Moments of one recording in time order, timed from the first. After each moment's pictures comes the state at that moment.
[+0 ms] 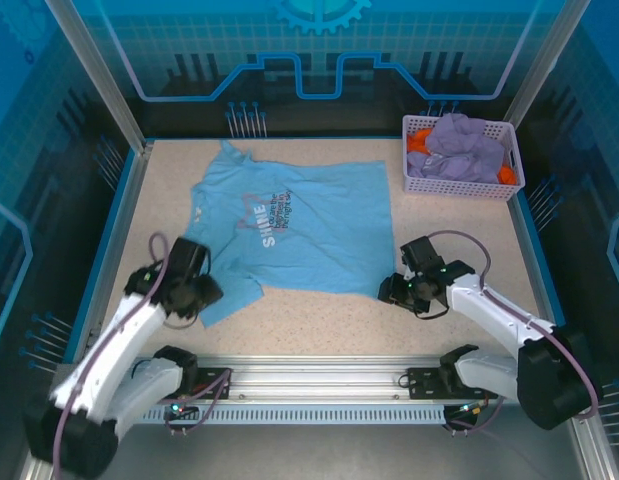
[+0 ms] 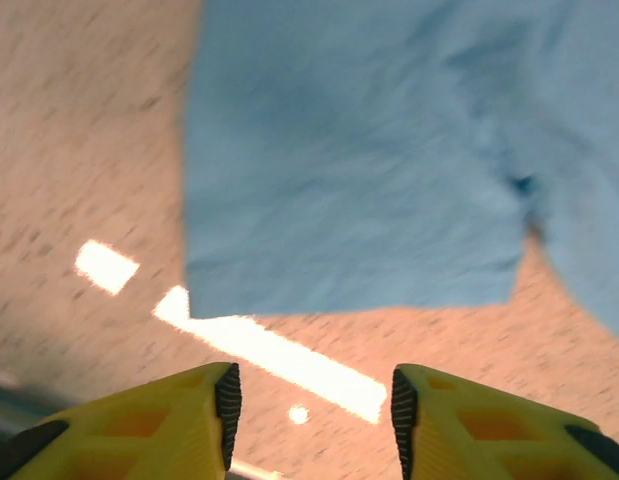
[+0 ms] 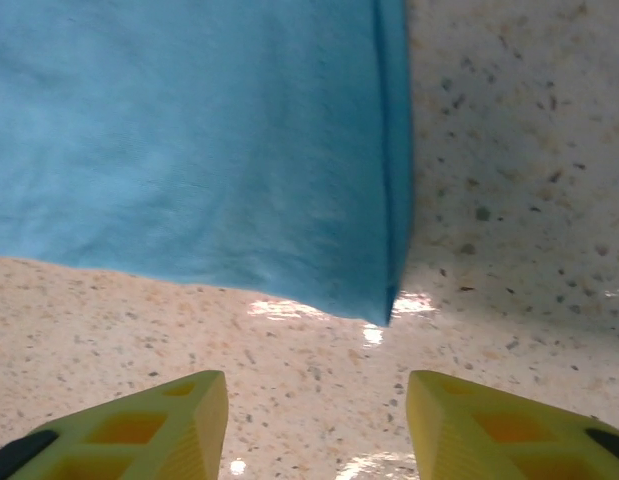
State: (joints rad) left arm -0.24 0.83 0.69 -1.12 -0.04 -0.93; right arm 0.39 1.15 0.58 -0.68 -0.21 0.72
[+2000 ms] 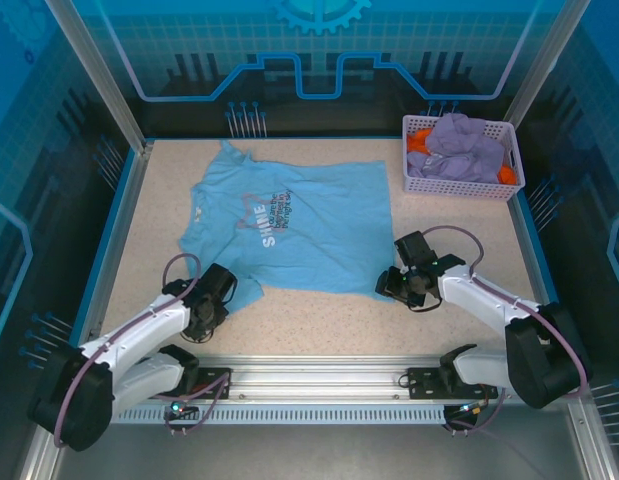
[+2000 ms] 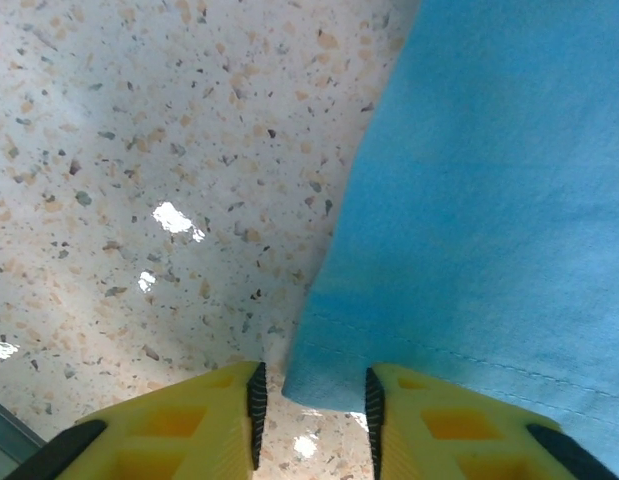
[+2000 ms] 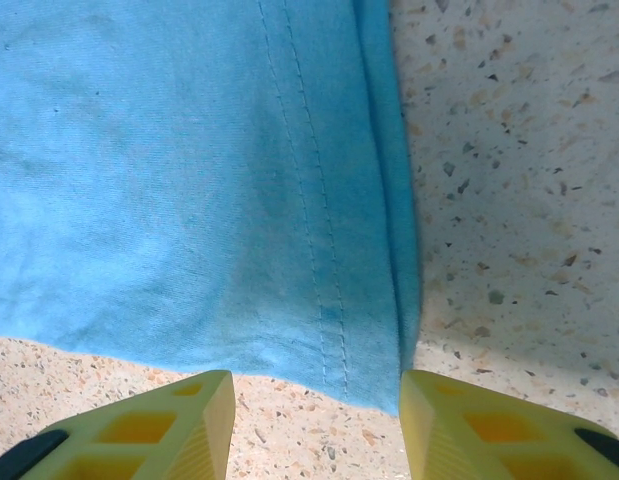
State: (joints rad) left arm -0.42 1.03 0.45 -0.92 -0.24 -1.30; right arm 0.40 1.26 0.62 -0.59 -0.16 0.77
